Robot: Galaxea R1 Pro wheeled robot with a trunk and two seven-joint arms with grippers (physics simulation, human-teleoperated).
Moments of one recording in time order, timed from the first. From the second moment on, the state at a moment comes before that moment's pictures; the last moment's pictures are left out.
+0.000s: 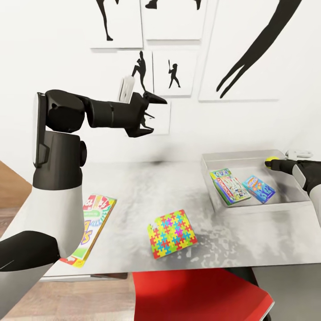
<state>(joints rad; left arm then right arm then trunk) -1.30 -0.09 -0.15 -1.59 2.19 0.70 1.33 -1.41 -0.45 -0.33 -0.22 0.30 0.30 0.17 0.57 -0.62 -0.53</state>
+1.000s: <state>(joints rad) -1.31 -0.10 -0.15 -1.59 2.19 0.69 1.33 -1.41 -0.45 -0.33 -0.22 0.30 0.30 0.17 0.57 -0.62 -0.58</state>
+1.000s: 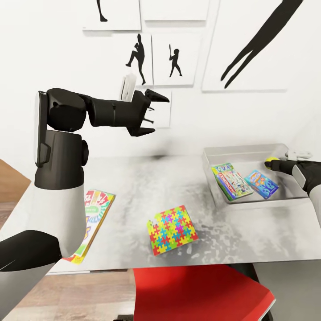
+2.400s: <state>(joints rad) -1.30 -0.09 -0.15 -1.60 2.19 0.69 1.33 -1.34 -0.46 -0.33 -0.49 0.30 0.26 0.45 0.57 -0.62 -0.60</state>
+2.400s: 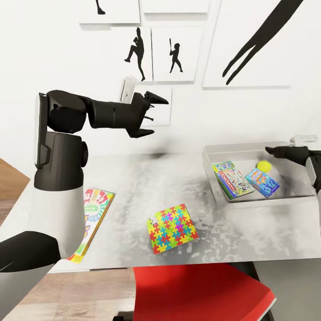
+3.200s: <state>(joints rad) -1.22 -0.05 -0.25 -1.61 2.18 0.69 1.30 -0.79 -0.46 -0.51 -1.61 0.11 0.84 0.66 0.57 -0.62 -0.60</state>
